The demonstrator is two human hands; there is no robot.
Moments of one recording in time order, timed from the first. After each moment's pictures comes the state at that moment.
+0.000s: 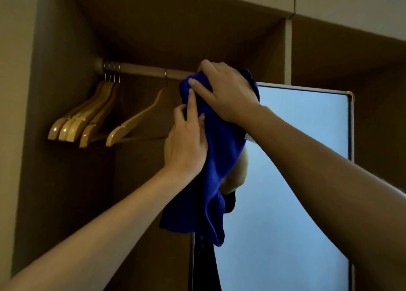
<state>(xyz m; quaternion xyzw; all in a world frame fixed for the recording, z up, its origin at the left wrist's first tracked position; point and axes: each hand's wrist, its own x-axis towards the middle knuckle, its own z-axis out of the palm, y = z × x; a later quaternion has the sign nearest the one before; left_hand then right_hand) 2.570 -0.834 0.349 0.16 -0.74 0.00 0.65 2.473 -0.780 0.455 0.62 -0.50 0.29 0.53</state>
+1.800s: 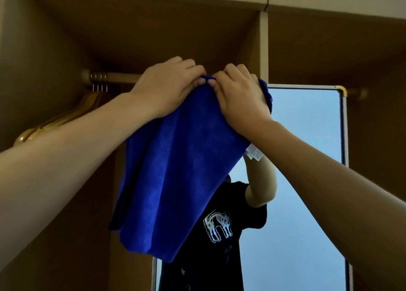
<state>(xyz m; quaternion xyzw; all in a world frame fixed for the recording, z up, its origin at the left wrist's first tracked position) 2.557 -0.816 0.469 0.16 -0.79 0.39 0.44 2.388 -0.750 0.442 0.56 -0.49 0.34 0.58</state>
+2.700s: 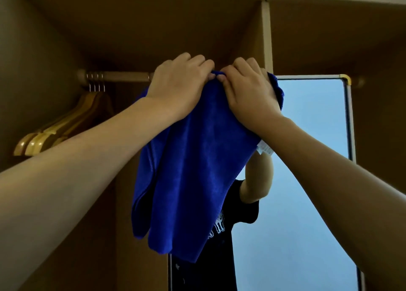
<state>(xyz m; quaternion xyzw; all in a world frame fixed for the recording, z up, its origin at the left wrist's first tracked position) 2.542 -0.814 0.457 0.13 -0.72 0.44 0.52 2.387 -0.751 0.435 0.54 -0.48 0.36 0.59</state>
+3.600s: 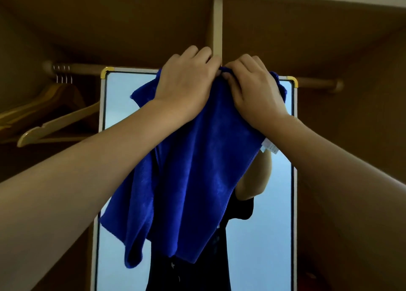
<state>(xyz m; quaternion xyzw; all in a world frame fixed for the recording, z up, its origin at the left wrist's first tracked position) 2.433 -0.758 0.447 0.13 -0.66 0.45 0.58 2.283 -0.700 0.440 0.59 -0.40 0.39 0.58</state>
